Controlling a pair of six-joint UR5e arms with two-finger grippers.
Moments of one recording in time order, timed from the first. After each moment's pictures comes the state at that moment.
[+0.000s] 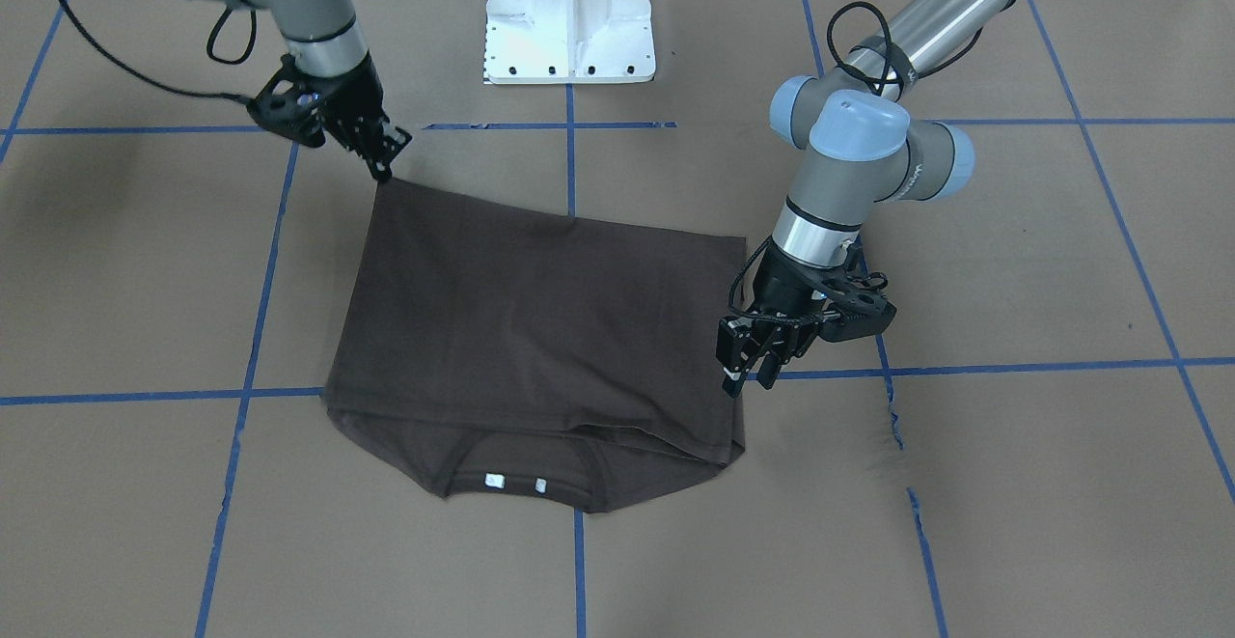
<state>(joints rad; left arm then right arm) -0.70 -2.13 -1.43 -2.30 -1.64 -1.56 0.37 -1.39 2.17 -1.55 1.72 1.81</state>
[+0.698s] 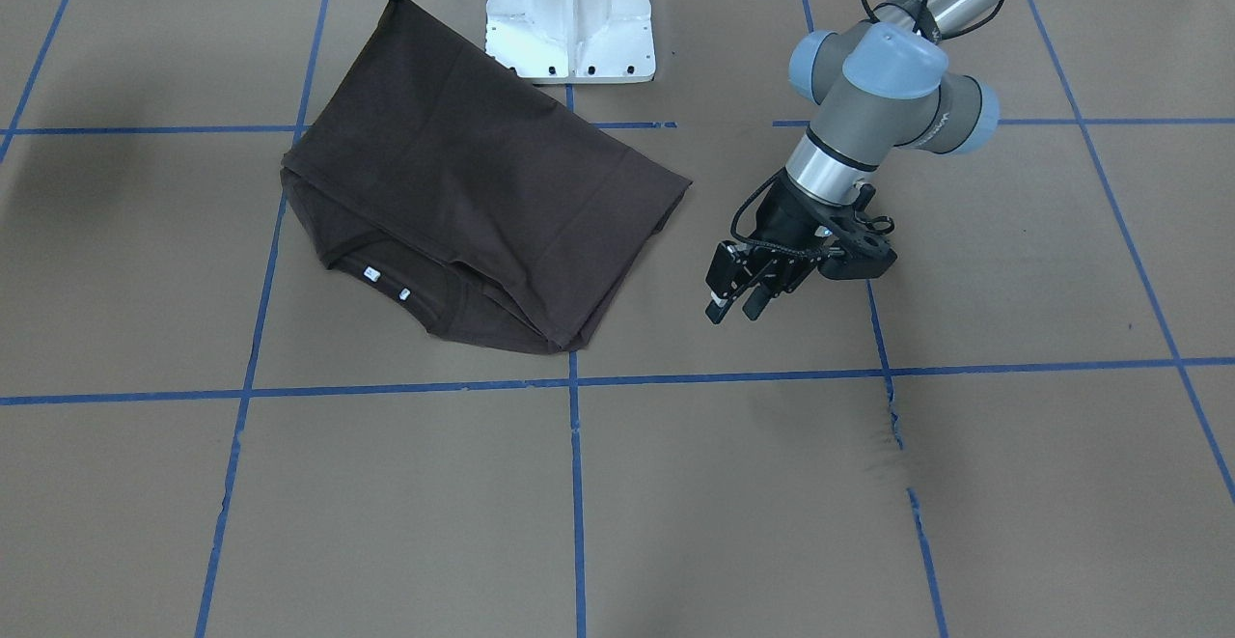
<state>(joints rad) -0.69 -2.02 -1.63 -2.30 -1.84 -1.65 0.06 -1.46 2.47 -1.79 1.79 1.81</state>
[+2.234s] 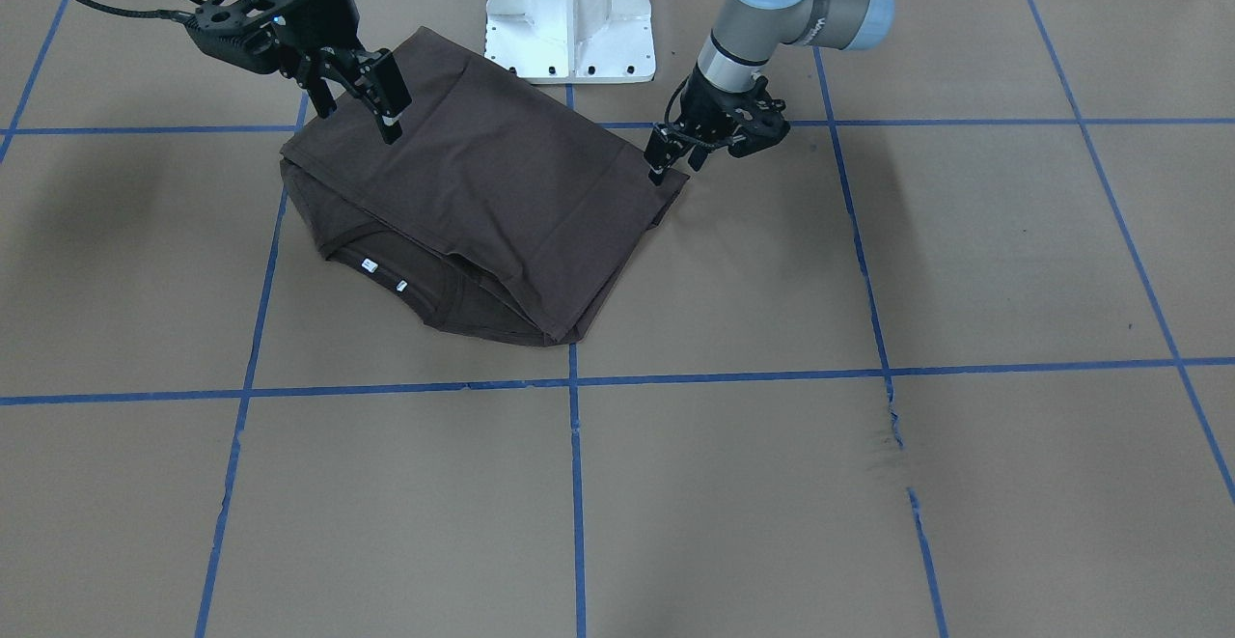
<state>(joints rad) -0.30 -1.91 -1.85 -1.99 -1.68 -1.95 0.56 -1.23 2.26 -1.78 1.77 1.73</state>
